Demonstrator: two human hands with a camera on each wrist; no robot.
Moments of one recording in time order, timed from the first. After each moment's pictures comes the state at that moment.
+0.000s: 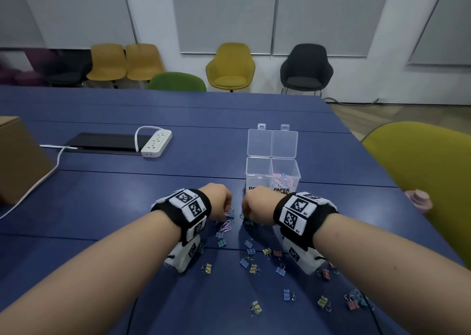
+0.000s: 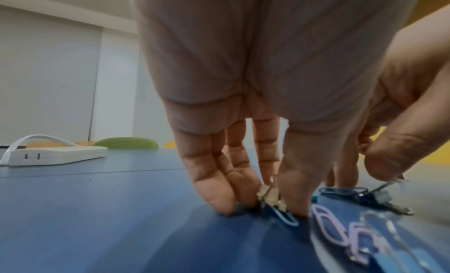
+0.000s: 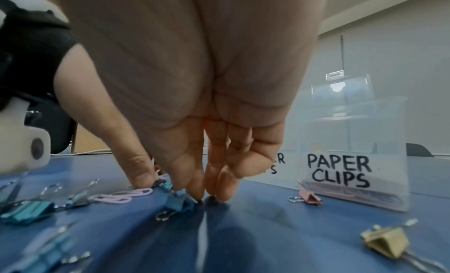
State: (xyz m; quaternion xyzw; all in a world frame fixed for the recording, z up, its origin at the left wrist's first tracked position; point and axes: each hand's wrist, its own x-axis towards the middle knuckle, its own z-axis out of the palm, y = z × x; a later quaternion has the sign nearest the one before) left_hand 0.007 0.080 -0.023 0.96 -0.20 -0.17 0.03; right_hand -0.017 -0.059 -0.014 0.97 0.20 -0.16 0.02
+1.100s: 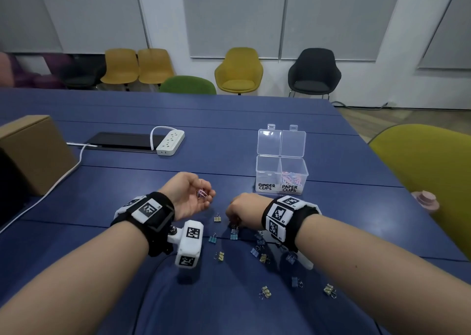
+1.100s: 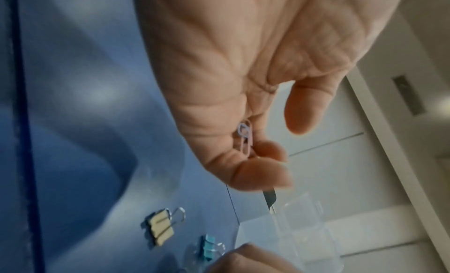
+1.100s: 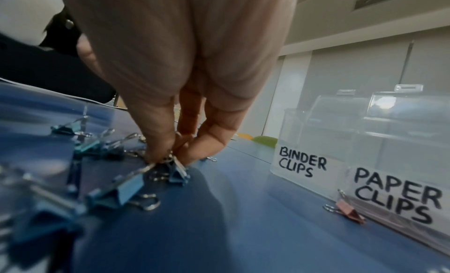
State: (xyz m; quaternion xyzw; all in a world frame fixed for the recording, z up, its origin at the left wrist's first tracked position) left_hand -0.021 0.152 -0.012 0.59 0.13 -0.25 0.75; right_hand -0.035 -0.021 -0.022 0.93 0.34 -0.14 0.03
